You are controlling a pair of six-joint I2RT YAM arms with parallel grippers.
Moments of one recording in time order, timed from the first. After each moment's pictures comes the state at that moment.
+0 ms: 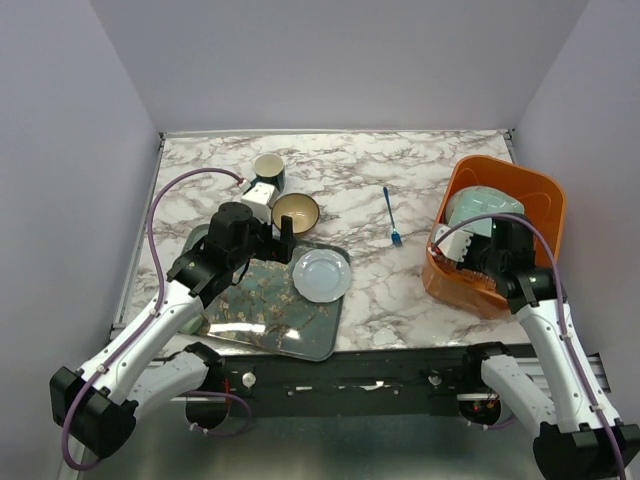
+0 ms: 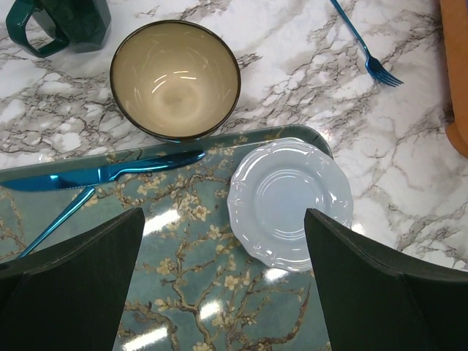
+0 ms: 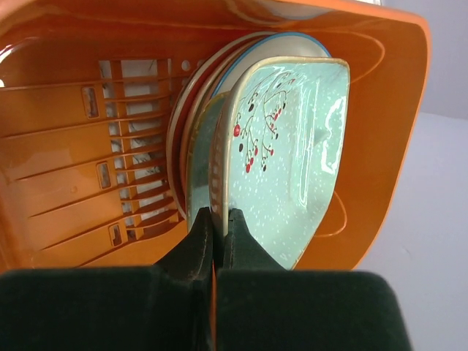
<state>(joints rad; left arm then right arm) -0.54 0.94 0.84 -0.39 -0.03 -0.21 0.12 0.78 0.80 -0.74 -0.02 -1.22</state>
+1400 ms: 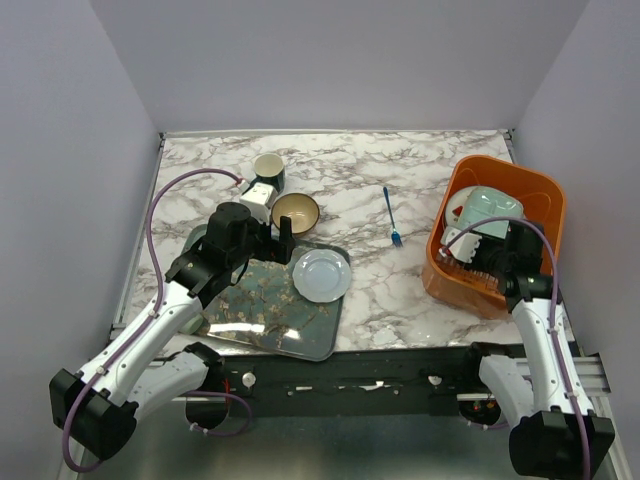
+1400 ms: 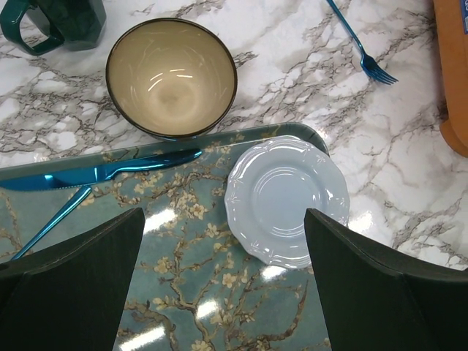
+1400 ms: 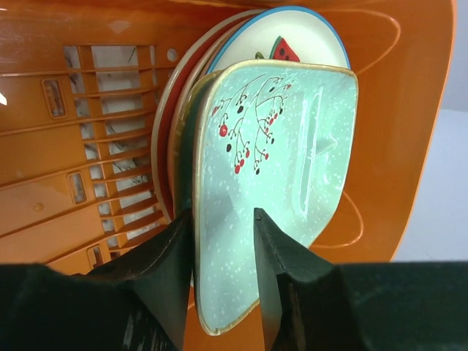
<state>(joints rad) -0.53 0.93 0.83 -0.39 0.00 -0.21 -0.12 0.80 0.65 -0.55 -0.24 -1.35</state>
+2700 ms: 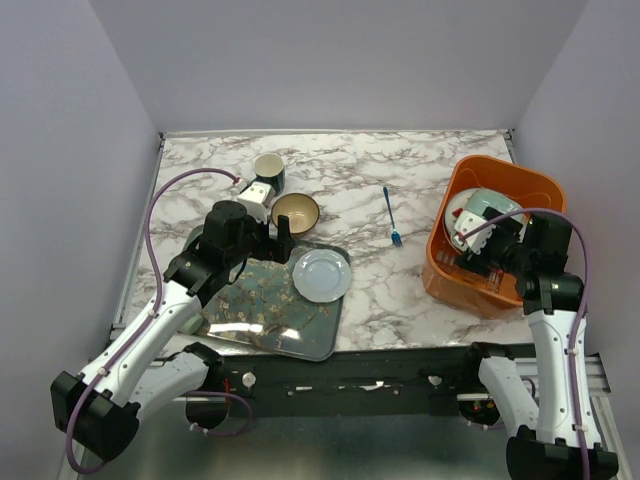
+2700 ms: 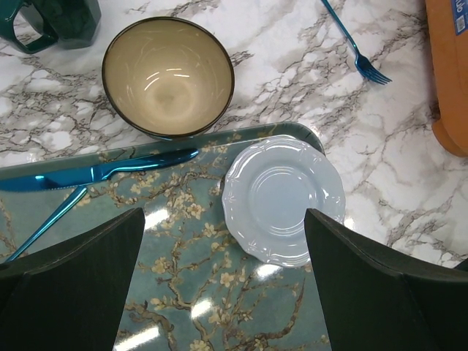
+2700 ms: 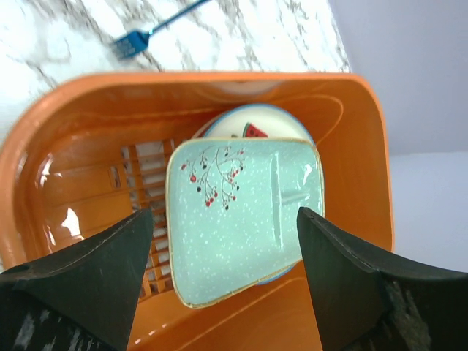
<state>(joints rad) -0.50 0.93 0.83 -0.39 0.05 -0.21 -0.13 0.74 0.88 -0.77 -0.47 -1.16</state>
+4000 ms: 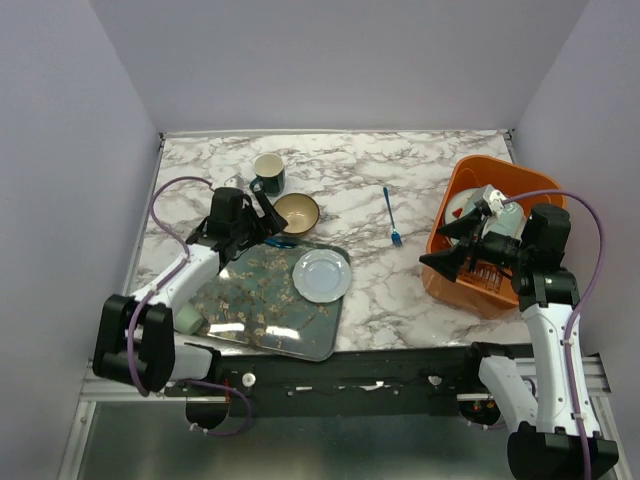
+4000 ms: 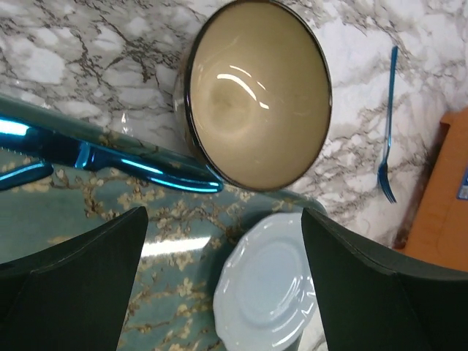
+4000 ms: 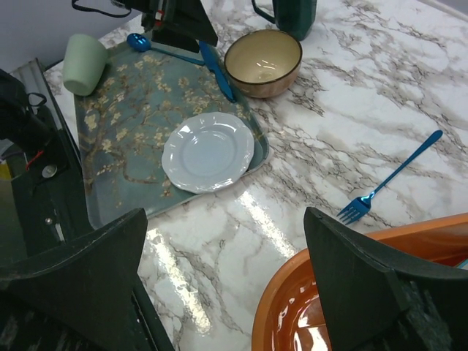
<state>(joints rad) -0.25 1.28 0.75 -0.10 0.15 -0.70 -0.13 0.77 0.84 -0.54 -1.12 -0.27</state>
